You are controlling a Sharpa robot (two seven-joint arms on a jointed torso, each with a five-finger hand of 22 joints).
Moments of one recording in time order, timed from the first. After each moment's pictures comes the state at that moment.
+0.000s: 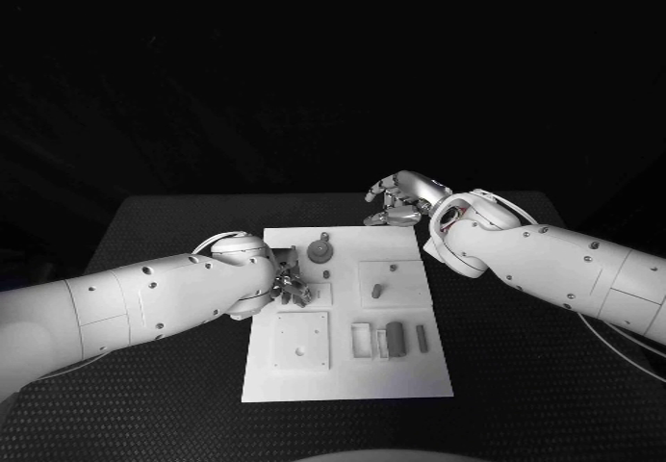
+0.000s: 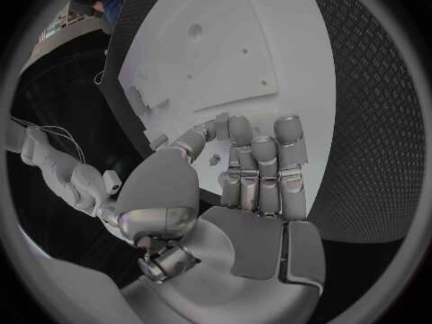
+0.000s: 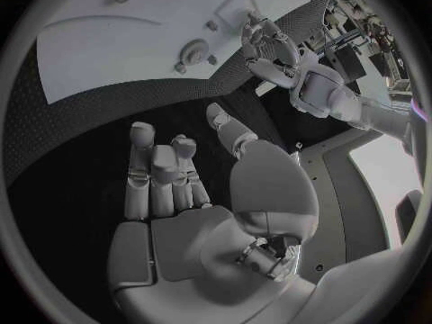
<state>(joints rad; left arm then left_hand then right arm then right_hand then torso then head) 1.27 -0.55 -0.22 1.32 -1.18 0.06 -0.56 0.98 -0.08 0.51 -0.18 0.44 1.15 0.03 0.37 0.80 1.29 -0.07 0.71 0.71 1.11 -0.15 1.29 0.70 0.02 1.29 -0.24 0.61 1.31 1.16 -0.68 0.08 1.30 -1.32 -0.37 -0.09 1.05 -0.16 0.51 -0.27 0.05 0.81 0.16 0.21 0.51 1.08 0.05 1.04 1.11 1.23 -0.06 1.40 0.86 0.23 1.15 0.00 0.79 1.31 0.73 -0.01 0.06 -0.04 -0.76</state>
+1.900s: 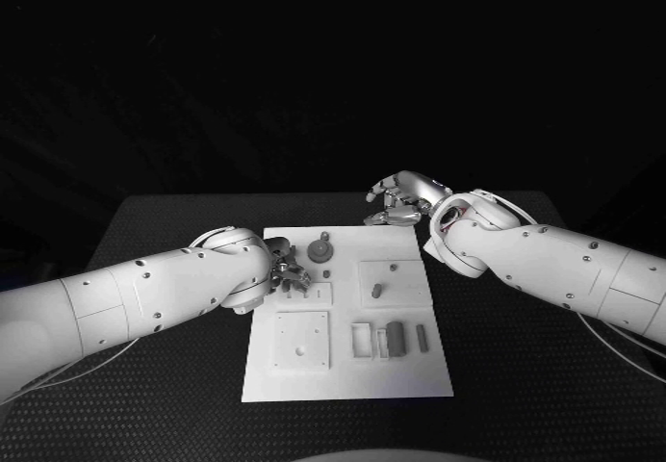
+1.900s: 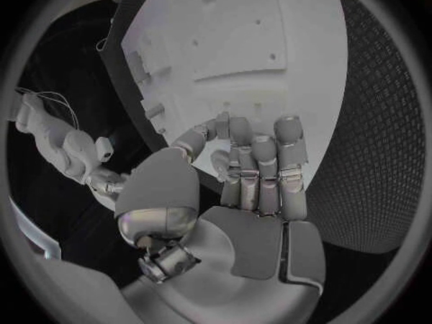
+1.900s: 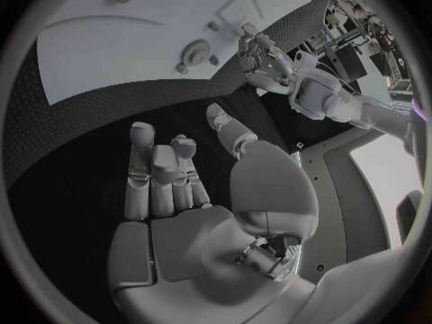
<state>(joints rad) 1.26 -0.55 -0.17 1.29 -1.08 -0.05 -0.58 0.98 -0.08 0.51 -0.19 0.45 1.15 0.03 0.37 0.80 1.29 -0.07 0.72 0.71 1.11 -0.15 1.30 0.70 0.02 1.29 -0.24 0.62 1.31 1.15 -0.68 0.08 1.29 -1.32 -0.37 -0.09 1.04 -0.15 0.51 -0.27 0.05 0.81 0.15 0.21 0.51 1.08 0.05 1.04 1.11 1.23 -0.06 1.40 0.86 0.23 1.15 0.00 0.79 1.31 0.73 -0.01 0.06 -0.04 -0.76</state>
